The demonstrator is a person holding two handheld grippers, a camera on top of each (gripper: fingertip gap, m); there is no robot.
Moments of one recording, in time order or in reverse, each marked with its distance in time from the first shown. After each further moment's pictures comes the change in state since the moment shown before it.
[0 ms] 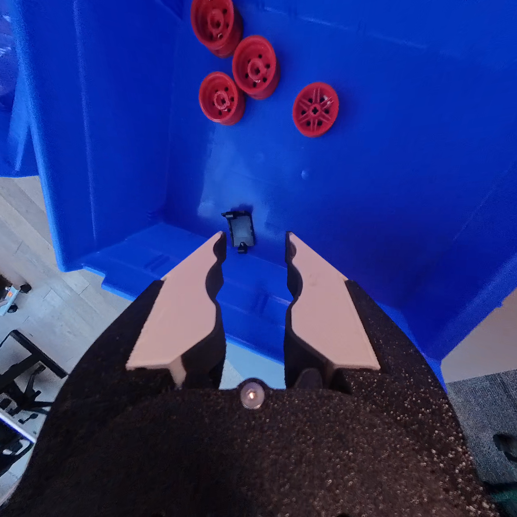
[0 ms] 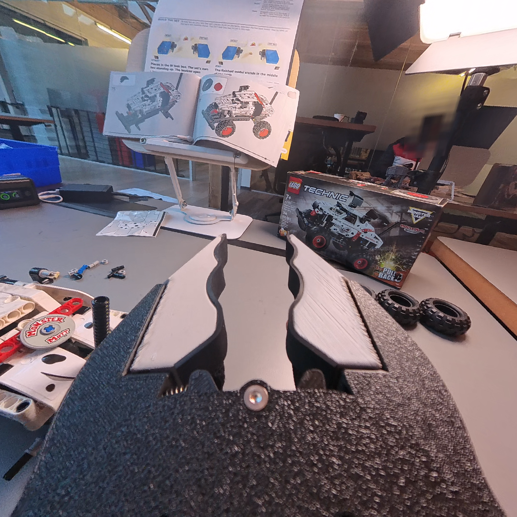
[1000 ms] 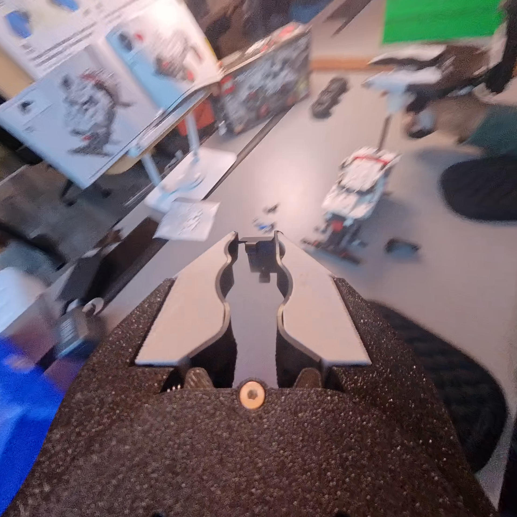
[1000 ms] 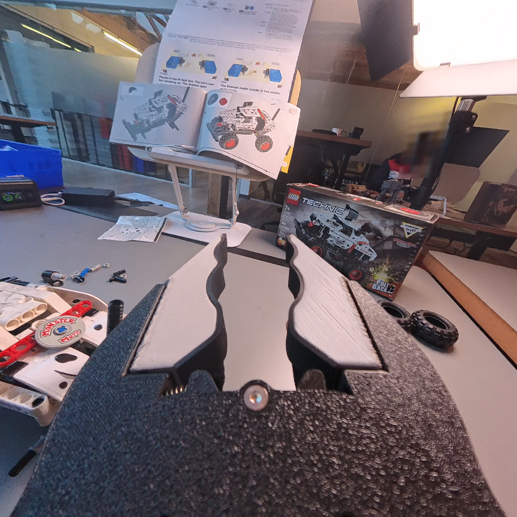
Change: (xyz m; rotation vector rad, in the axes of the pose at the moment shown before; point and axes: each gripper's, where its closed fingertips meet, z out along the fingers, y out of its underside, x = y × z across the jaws) left arm 0.214 -0.231 -0.187 1.053 0.214 0.236; right arm -0.002 -0.013 -0.007 0.034 -0.001 -0.035
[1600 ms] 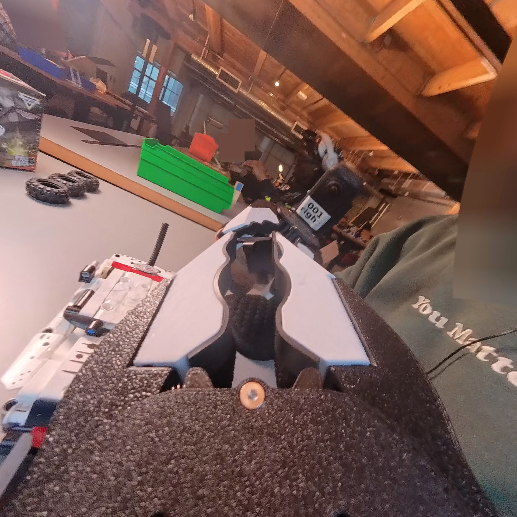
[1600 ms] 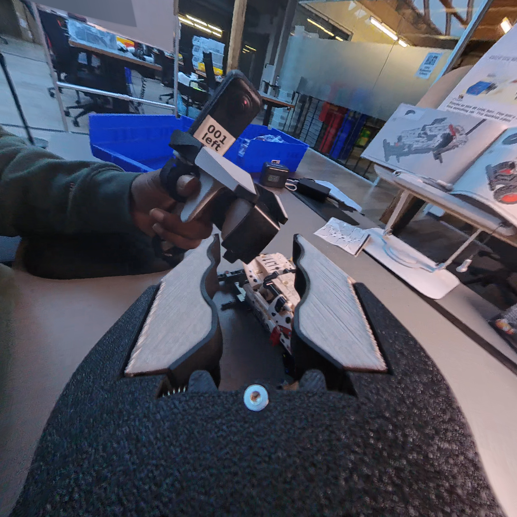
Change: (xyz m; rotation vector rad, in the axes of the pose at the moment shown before) left arm 0.179 -0.060 0.132 0.473 0.834 -0.583; right arm -0.195 -0.047 -0.087 -0.043 -0.780 -0.089
